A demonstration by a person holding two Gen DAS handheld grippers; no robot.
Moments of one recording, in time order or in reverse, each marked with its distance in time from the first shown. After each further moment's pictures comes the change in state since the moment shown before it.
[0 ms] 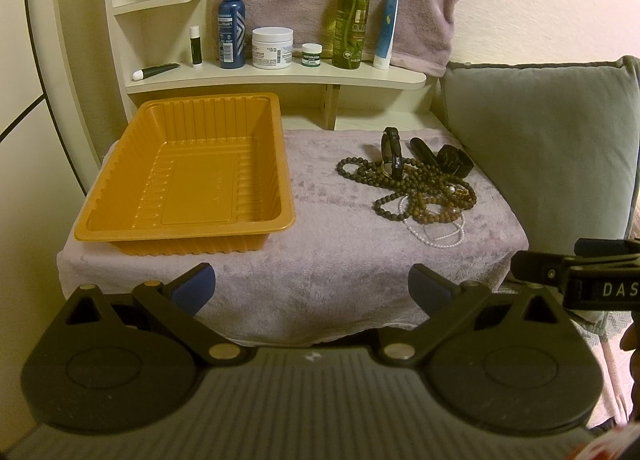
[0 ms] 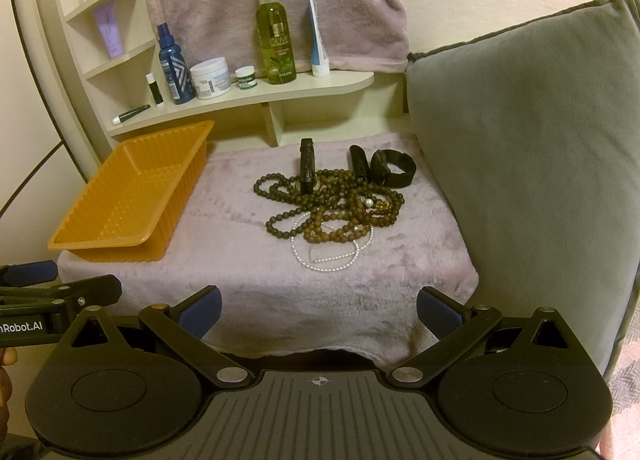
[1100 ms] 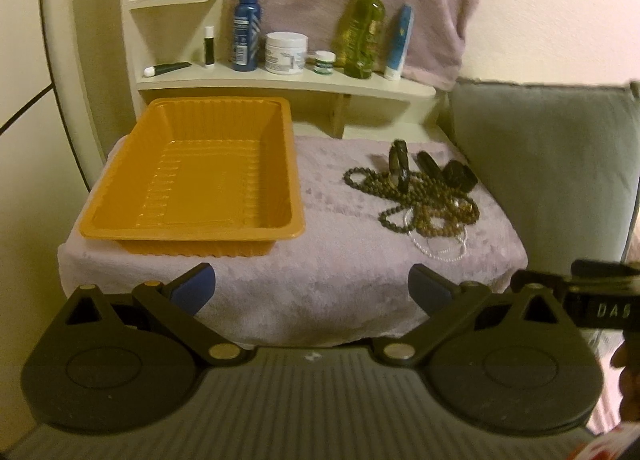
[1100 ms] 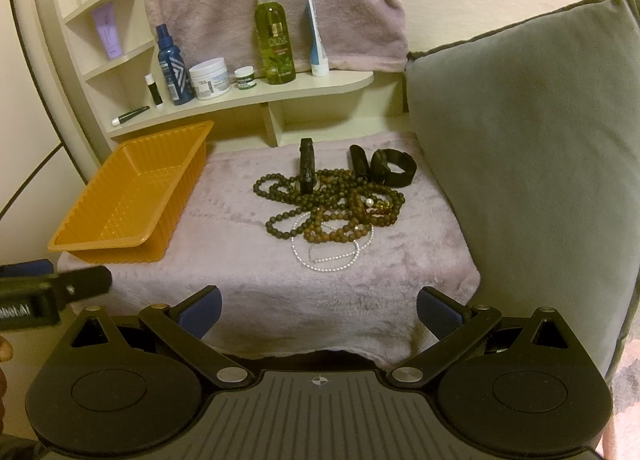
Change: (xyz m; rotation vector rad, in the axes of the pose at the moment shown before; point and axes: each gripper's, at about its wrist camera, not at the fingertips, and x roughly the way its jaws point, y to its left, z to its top) left arm -0.004 0.014 0.007 -0.068 -0.018 -0.012; right arm -0.002 0.000 0.004 -0.010 -0.005 0.006
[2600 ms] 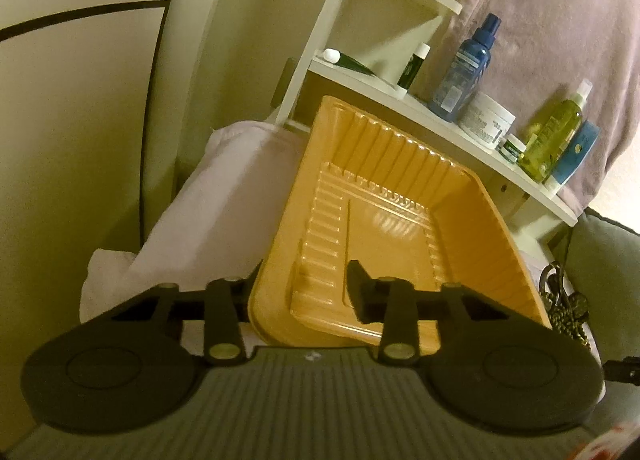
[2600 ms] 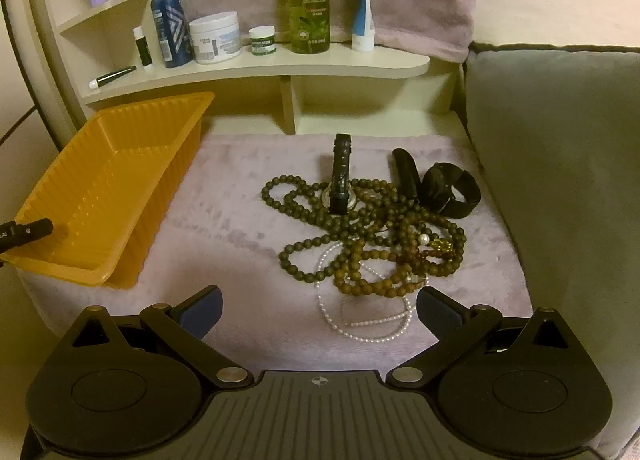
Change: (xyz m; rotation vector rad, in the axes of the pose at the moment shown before) left arm 0.108 0.210 0.005 -0.357 -0.126 0.013; right arm 0.108 0.037 0.039 -0.090 0.102 -0.038
